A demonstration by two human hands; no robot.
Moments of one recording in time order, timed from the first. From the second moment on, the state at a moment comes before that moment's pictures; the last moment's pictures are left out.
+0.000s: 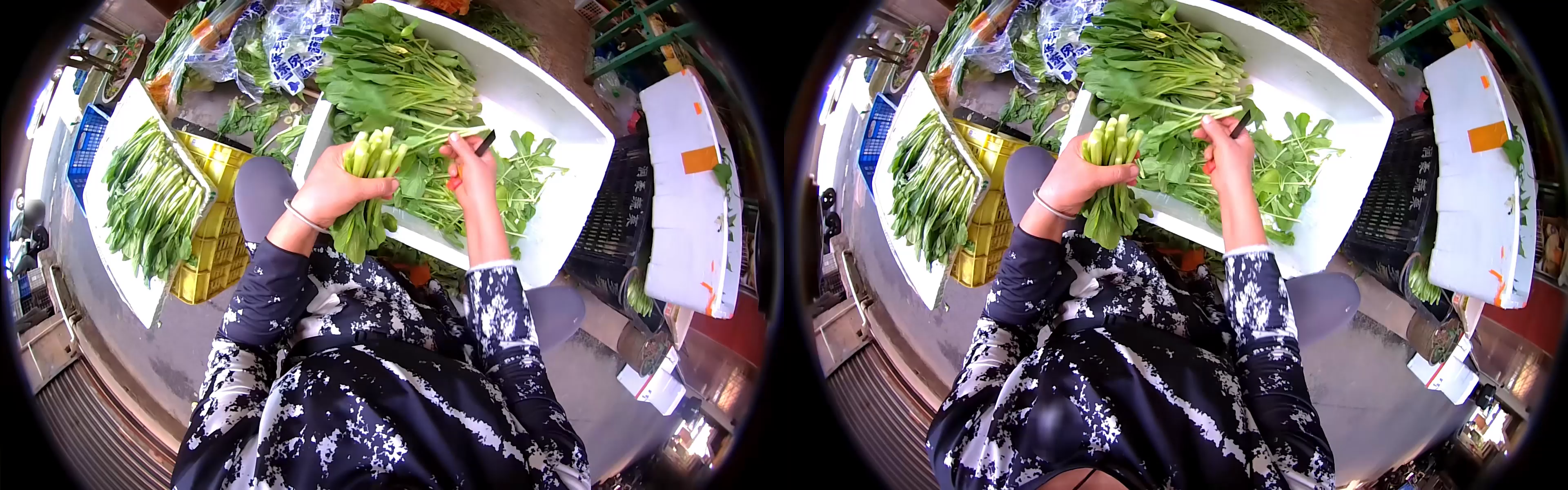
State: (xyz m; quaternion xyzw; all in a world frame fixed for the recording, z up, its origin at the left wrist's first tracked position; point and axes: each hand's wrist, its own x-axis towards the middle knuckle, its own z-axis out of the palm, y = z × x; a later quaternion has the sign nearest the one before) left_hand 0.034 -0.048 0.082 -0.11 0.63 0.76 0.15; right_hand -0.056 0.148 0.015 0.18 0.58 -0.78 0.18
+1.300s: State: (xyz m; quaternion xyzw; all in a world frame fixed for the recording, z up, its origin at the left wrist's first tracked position) left_hand 0.028 -0.006 0.069 -0.09 0.53 0.81 0.25; right_hand -0.119 0.156 -0.021 0.03 0.90 -0.44 0.03
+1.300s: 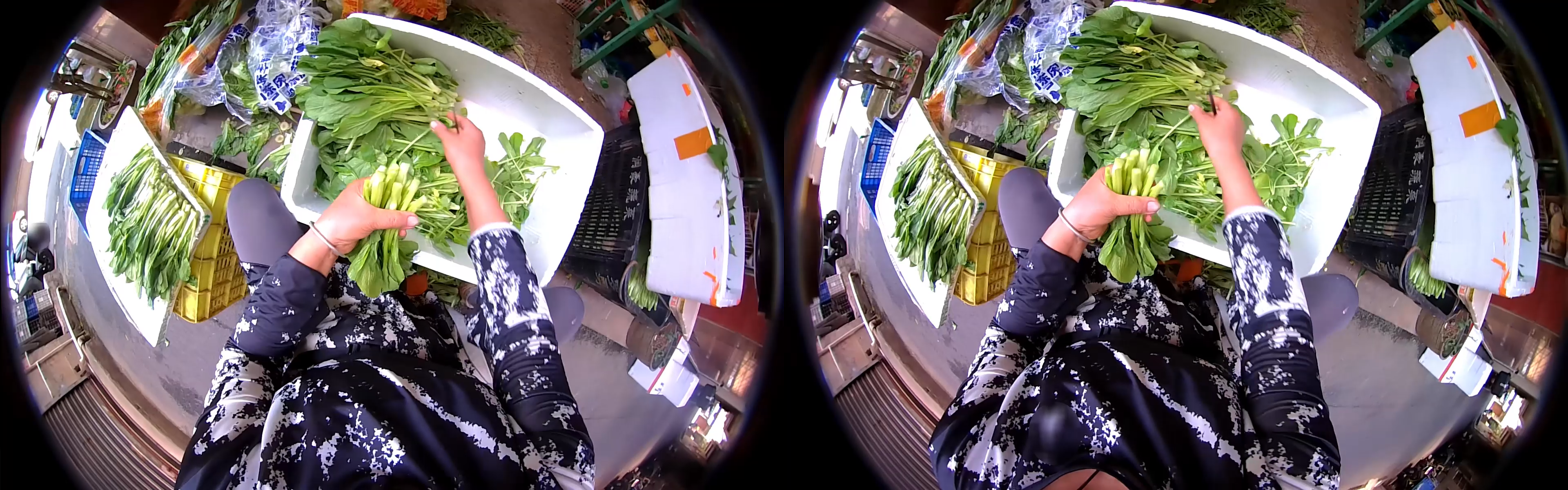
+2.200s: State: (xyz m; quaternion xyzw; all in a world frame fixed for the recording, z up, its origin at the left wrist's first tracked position) left_hand 0.041 -0.053 0.067 -0.16 0.46 0.85 0.19; right_hand -0.139 0.177 0.026 -0.03 0.79 -0.57 0.24
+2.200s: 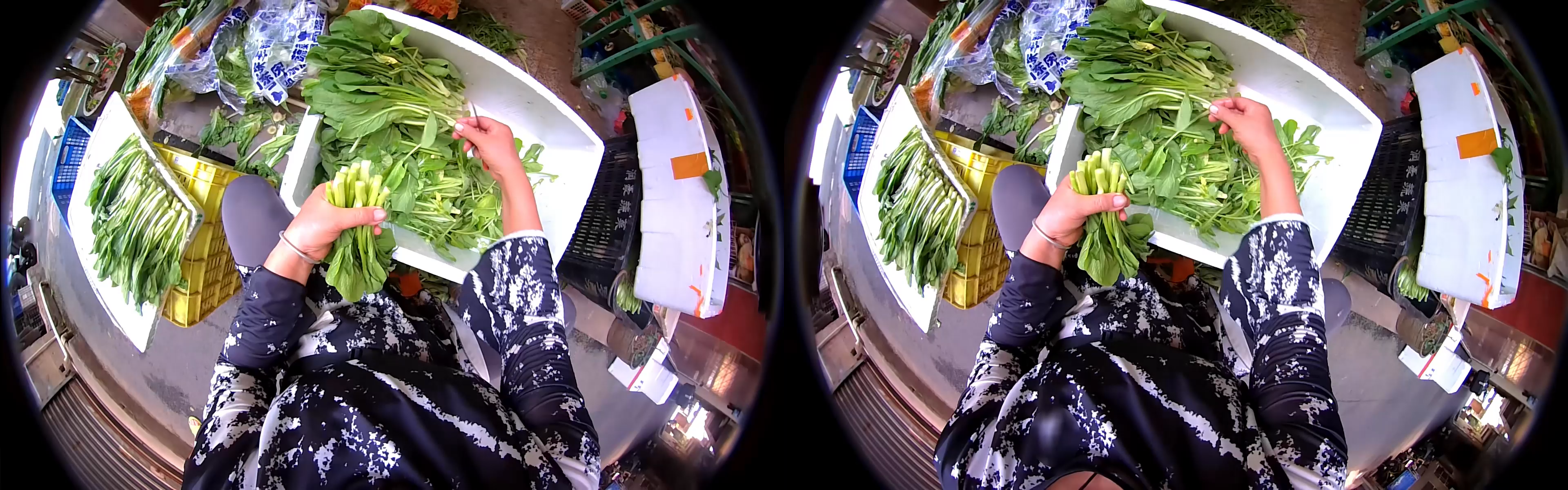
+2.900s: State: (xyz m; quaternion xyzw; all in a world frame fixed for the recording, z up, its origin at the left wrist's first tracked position) left_hand 0.063 -0.026 0.082 -0.15 0.53 0.81 0.19; right_hand -0.068 0.227 0.051 0.05 0.75 -0.65 0.10
